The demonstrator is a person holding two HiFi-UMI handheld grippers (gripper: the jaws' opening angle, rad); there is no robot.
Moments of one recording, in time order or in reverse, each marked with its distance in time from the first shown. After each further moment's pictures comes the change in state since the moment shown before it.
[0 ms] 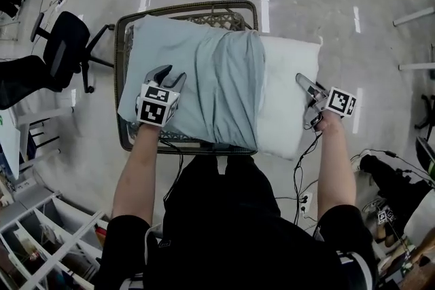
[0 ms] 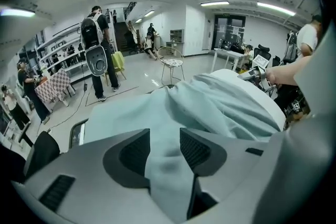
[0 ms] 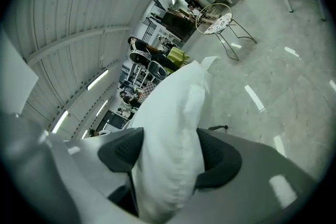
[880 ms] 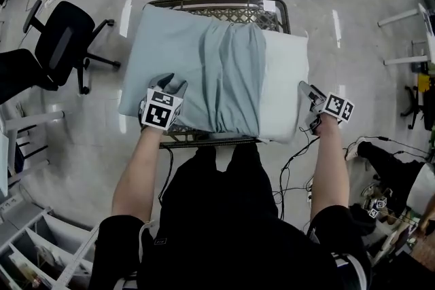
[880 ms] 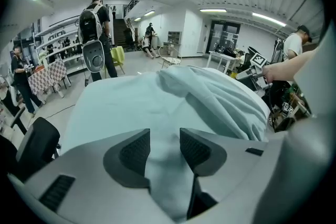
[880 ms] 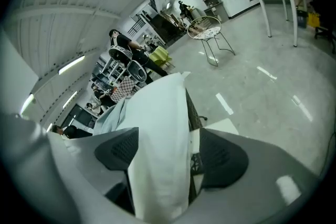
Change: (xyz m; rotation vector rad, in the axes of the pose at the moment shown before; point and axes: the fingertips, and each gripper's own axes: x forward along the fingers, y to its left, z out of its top) left arm -0.063 0.113 -0.144 -0.017 -0.014 -0.108; right arm 0.036 0.066 -0.128 -0.048 -0.042 -0.336
